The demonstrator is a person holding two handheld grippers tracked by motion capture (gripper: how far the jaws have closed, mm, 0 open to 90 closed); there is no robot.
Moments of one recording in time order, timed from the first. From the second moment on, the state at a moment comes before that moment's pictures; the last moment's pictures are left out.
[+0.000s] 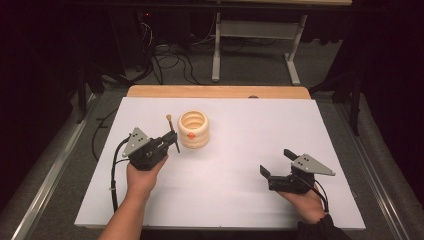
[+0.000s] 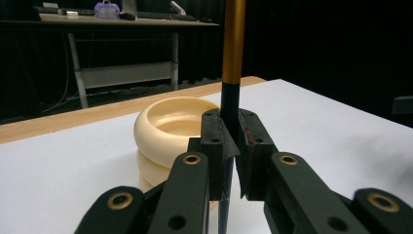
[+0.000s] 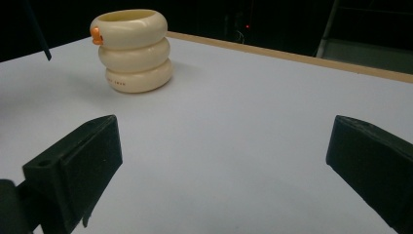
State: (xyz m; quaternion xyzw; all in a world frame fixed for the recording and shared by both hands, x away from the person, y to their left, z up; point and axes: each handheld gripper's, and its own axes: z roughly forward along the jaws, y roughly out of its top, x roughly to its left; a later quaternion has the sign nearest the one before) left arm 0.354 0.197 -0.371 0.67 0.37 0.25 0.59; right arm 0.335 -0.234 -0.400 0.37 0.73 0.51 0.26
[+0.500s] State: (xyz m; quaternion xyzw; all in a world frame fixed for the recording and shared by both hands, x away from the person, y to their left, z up) left arm 0.362 0.190 -0.354 0.67 0.38 0.26 0.58; right arm 0.334 -0.233 -0.400 0.37 0.73 0.52 0.26
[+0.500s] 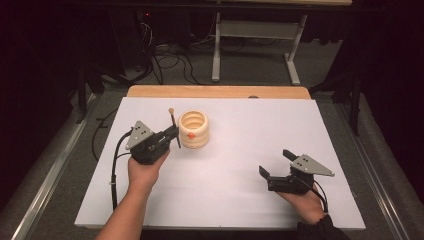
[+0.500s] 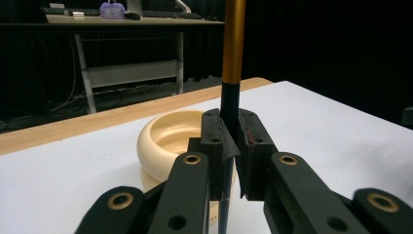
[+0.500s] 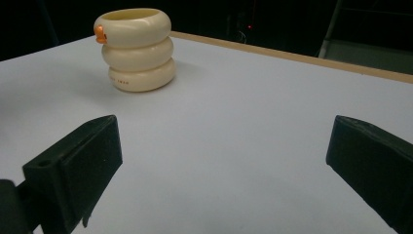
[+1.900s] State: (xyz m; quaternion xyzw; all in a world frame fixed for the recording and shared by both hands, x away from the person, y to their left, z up) left arm 0.425 0.168 -0.330 0.66 0.39 0.27 0.58; right arm 0.335 -0.233 -0.401 0.37 0.73 0.52 0.26
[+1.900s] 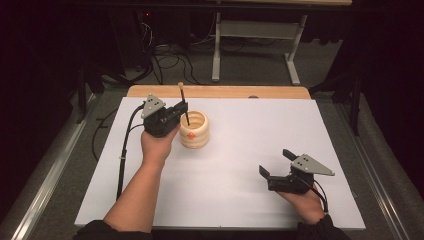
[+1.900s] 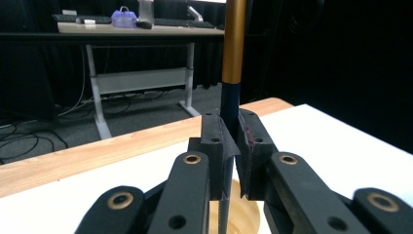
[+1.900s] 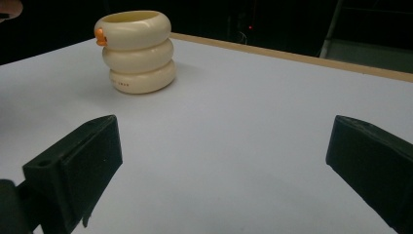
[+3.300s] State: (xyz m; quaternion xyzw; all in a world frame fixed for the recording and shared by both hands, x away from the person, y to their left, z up) left arm 0.433 0.163 -0.374 0.69 0.41 0.26 0.54; right arm 0.335 -0.231 -0.402 0.36 0.73 0.52 0.25
